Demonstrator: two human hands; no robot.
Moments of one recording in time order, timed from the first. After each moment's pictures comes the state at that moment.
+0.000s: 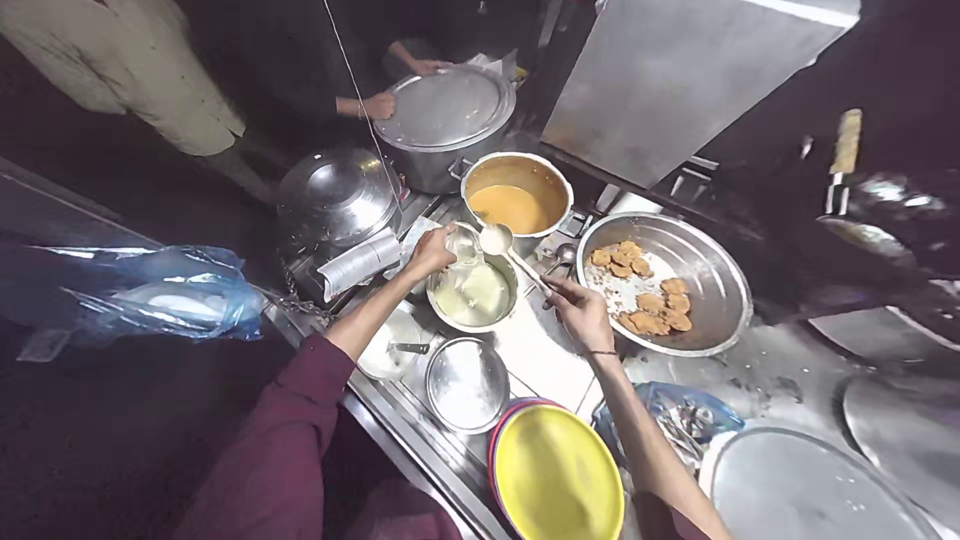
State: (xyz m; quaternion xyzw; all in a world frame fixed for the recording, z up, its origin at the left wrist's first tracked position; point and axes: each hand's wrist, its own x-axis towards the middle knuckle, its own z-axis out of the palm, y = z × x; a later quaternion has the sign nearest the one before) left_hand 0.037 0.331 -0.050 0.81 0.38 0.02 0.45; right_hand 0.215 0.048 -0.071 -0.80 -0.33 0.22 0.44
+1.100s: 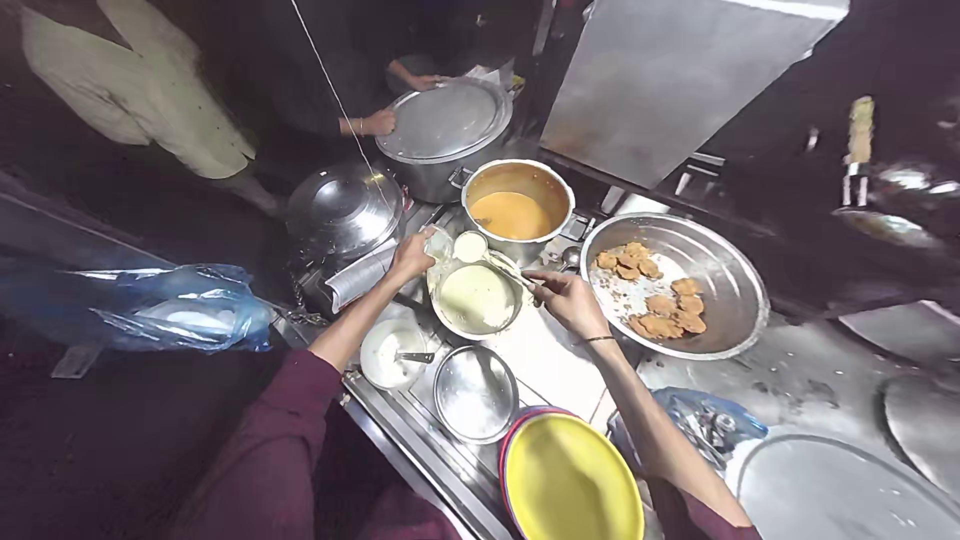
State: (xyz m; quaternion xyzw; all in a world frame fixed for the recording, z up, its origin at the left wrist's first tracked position) left_hand 0.031 0.293 0.092 0.75 0.52 -0.20 0.36; right_hand 0.215 0.081 -0.038 -0.79 -0.38 0.28 0.39
